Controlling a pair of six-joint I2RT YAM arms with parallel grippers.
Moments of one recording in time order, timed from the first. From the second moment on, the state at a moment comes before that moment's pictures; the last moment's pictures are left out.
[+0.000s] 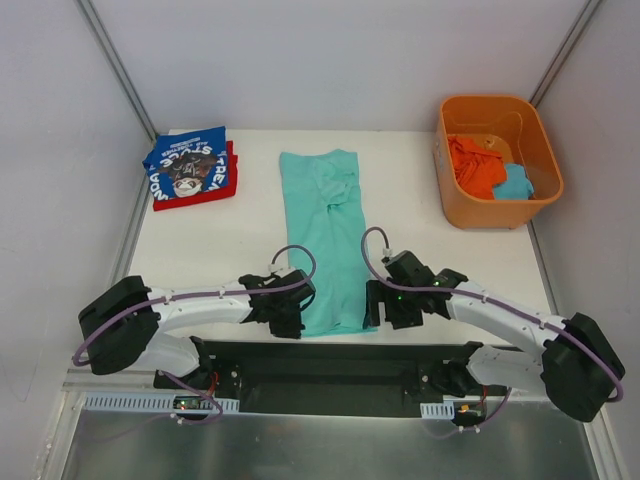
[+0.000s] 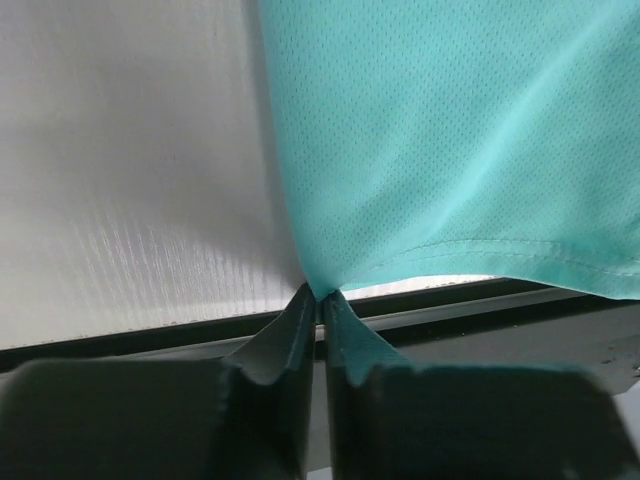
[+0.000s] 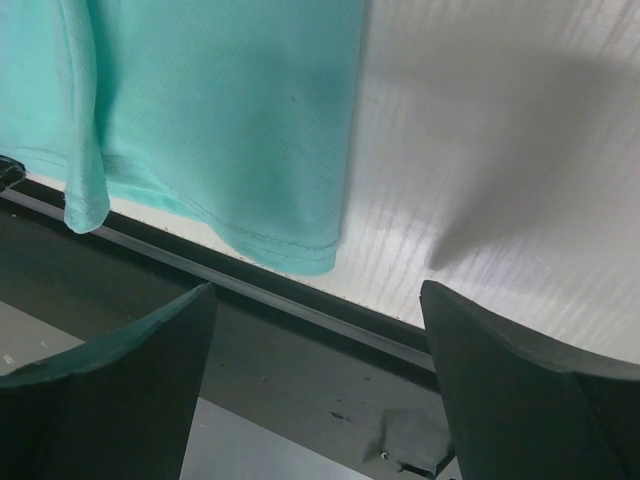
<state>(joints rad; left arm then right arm) -1.05 1.35 0.64 -0.54 -0.01 -1.15 0.76 1.13 0.57 -0.61 -0.18 0.68</state>
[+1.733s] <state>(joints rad) -0.43 1.82 1.35 -0.55 0.02 -0.68 0.49 2.00 1.63 -0.70 -0.04 0.40</state>
